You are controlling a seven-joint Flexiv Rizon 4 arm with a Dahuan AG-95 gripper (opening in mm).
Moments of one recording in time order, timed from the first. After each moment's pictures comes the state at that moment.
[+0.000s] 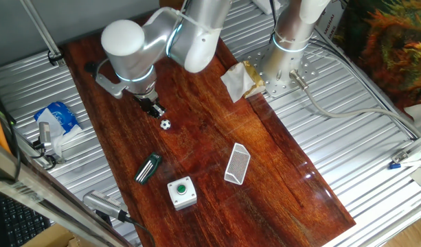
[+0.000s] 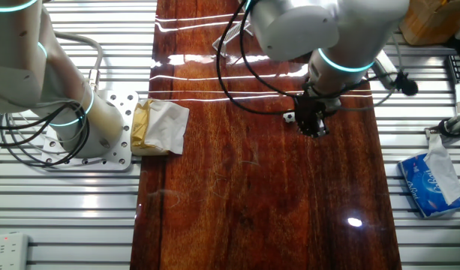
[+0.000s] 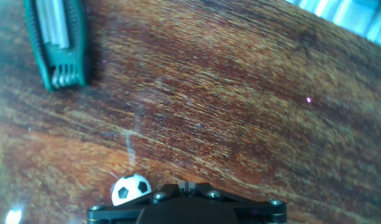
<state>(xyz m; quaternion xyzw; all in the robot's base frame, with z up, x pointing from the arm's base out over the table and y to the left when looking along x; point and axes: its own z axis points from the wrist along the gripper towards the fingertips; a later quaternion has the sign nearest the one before) 0.536 -0.012 0.027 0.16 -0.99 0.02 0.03</state>
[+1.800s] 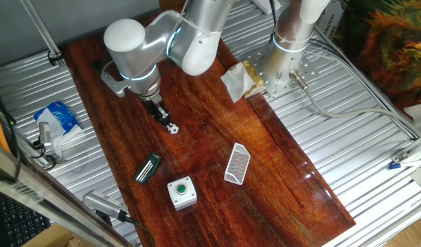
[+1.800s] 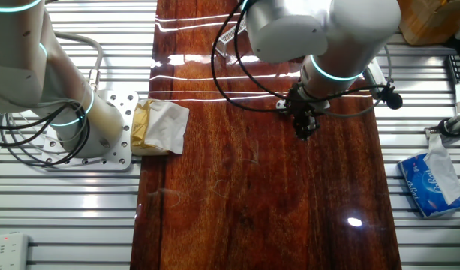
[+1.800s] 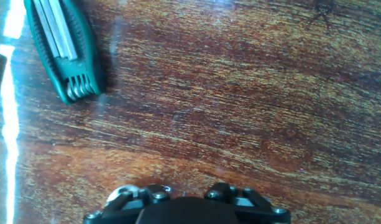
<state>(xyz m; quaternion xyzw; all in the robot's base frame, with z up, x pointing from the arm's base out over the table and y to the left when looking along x) 0.521 0.012 0.014 0.13 -0.99 -0.02 0.04</state>
